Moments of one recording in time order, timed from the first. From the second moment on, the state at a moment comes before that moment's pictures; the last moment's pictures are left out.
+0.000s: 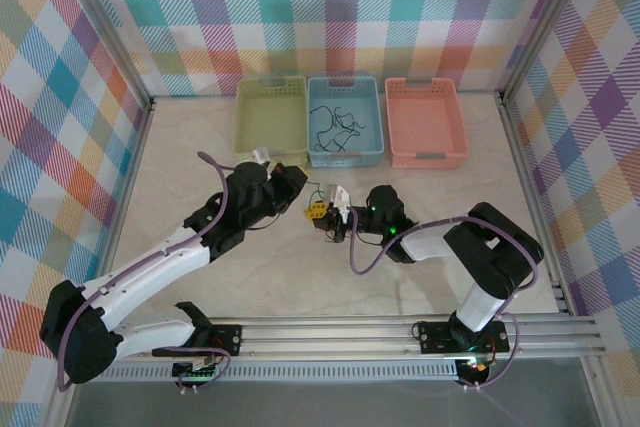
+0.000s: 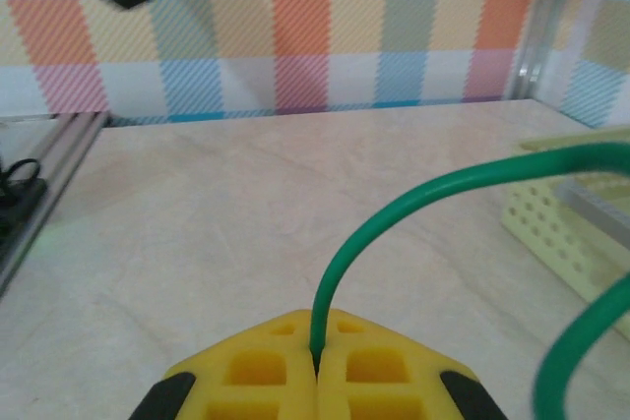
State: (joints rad) left arm -0.70 1.13 0.84 -0.04 -0.05 -1.26; right arm 0.74 1.66 0.58 0.97 -0.65 -0.11
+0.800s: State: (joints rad) left arm -0.39 1.25 0.92 0.02 -0.01 -0.82; right arm 0.74 1.68 0.78 0.51 -0.92 -0.20
